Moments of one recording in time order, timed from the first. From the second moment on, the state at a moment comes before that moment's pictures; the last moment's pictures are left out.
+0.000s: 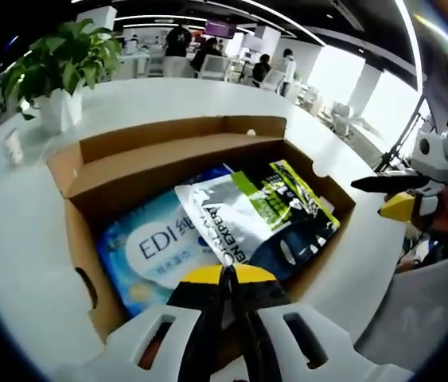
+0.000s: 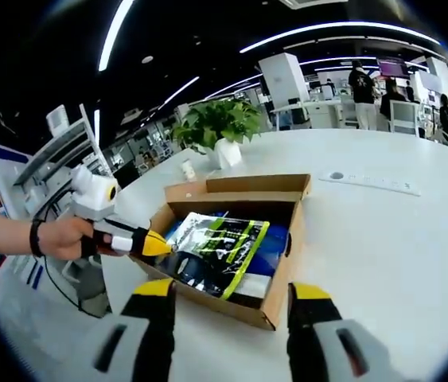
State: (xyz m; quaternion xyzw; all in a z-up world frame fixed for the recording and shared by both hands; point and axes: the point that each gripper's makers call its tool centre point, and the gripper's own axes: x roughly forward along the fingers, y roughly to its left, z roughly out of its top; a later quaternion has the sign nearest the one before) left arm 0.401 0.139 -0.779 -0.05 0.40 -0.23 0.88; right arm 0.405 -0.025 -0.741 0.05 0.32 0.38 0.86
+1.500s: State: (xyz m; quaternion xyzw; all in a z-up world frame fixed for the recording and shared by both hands) left arm 0.406 0.143 -0.789 -0.03 0.41 -0.24 0.88; right arm 0.434 0.026 -0.753 0.05 0.34 0.40 0.85
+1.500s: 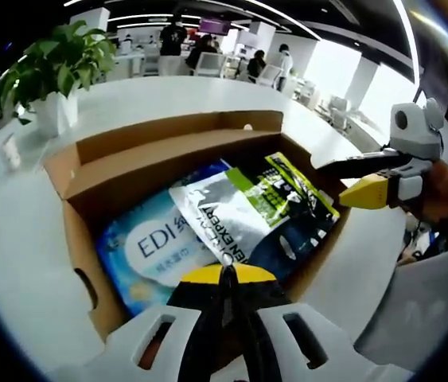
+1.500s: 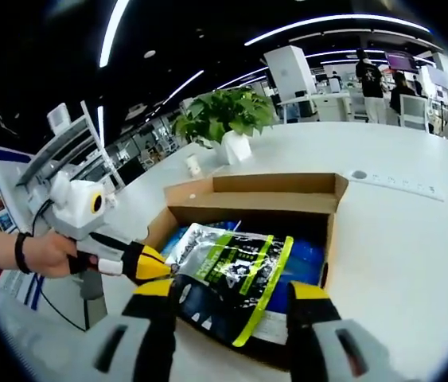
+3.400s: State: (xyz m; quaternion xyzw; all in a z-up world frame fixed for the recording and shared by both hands) left arm 0.397 0.129 -0.771 -0.04 0.40 -0.23 0.89; right arm 0.443 0.017 -0.756 0.13 0.35 0.35 0.86
